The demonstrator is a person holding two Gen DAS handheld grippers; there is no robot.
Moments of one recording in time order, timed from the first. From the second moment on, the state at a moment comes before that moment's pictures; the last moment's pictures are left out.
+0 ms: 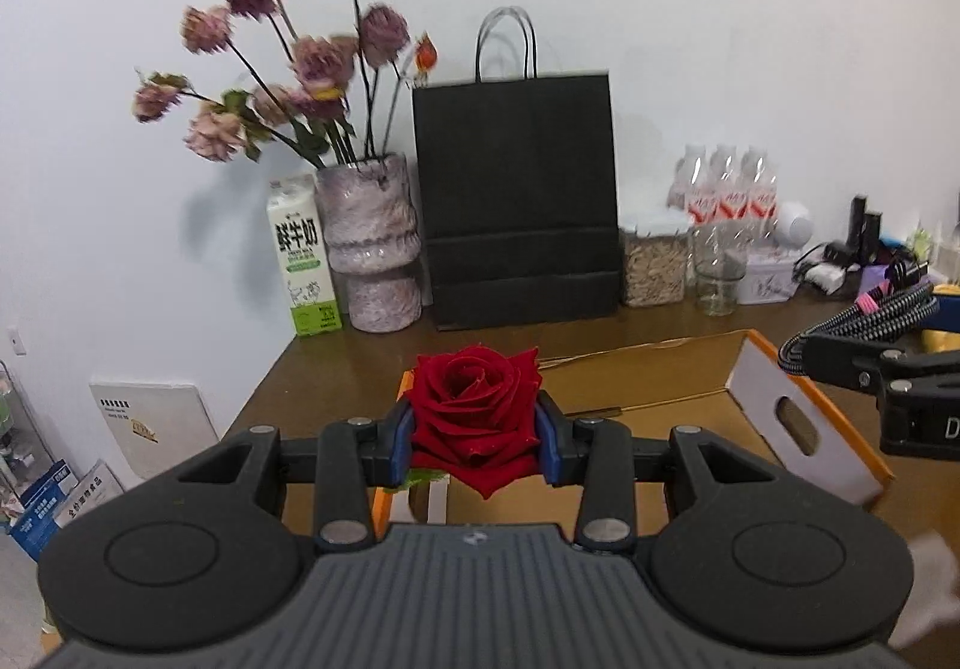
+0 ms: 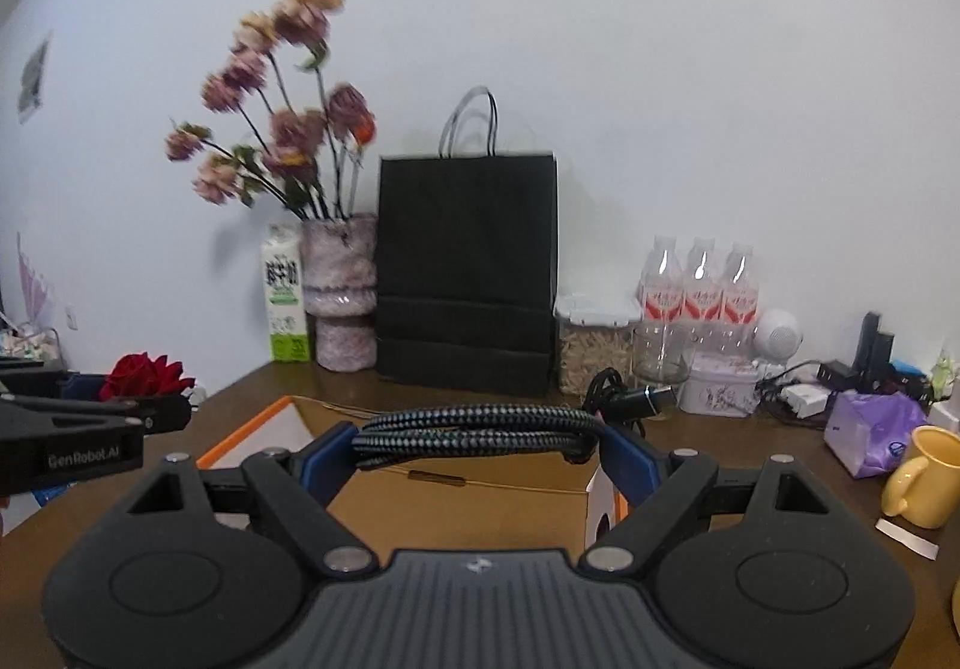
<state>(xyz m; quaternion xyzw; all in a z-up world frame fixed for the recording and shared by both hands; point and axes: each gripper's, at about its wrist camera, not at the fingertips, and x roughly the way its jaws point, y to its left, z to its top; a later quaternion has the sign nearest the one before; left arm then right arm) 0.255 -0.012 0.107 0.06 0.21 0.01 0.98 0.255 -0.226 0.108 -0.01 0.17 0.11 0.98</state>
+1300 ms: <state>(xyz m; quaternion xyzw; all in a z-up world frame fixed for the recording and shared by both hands) 0.398 -0.020 0.048 0.10 0.36 0.04 0.93 0.408 -0.217 0.055 -0.03 0.40 0.09 0.91</state>
